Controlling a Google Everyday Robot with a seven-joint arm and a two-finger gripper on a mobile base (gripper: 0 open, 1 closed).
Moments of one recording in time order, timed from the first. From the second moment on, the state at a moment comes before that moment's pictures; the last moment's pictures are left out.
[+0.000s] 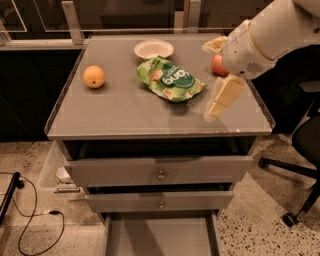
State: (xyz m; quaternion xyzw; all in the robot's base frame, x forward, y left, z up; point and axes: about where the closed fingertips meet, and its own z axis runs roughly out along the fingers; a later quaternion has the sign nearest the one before) arm 0.546 -0.124 0.951 -0.67 0.67 0.05 0.32
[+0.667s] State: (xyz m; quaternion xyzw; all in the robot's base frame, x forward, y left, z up) arm 0.607 -0.083 0.917 -0.65 0.66 0.10 0.37
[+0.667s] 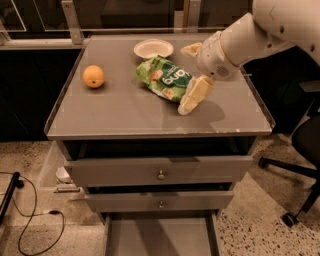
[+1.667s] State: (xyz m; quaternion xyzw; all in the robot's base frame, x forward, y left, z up) arm 0.676 -0.053 0.861 -0.61 0.69 0.15 0.35
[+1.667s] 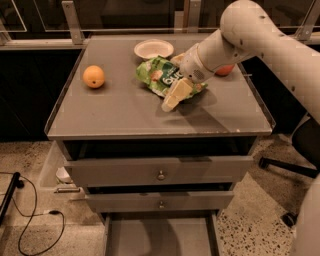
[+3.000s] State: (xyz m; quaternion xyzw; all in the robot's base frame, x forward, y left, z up) arm 0.702 -0.047 0.850 -0.61 0.71 0.12 0.34
